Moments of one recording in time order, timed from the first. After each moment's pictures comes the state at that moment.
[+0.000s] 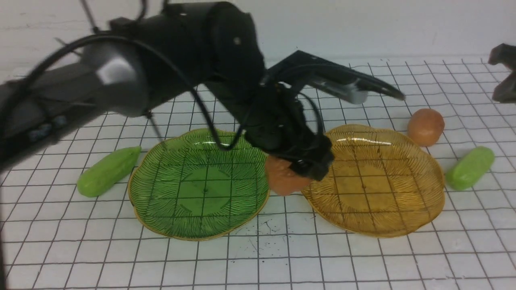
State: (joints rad) right arm -0.16 1.68 -1.41 0.30 0.88 0.04; left arm -0.65 1.90 -1.71 -0.24 0.96 0.26
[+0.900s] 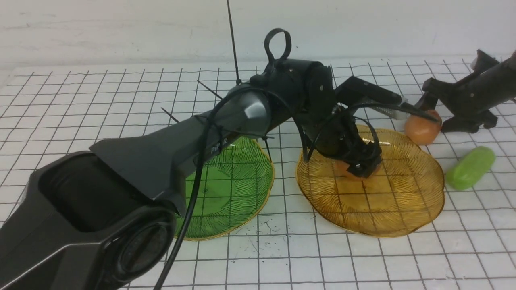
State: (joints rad) right arm -0.16 2.29 -1.82 0.55 0.84 -0.09; left arm -0.68 2.34 -2.11 -0.24 0.87 0.25
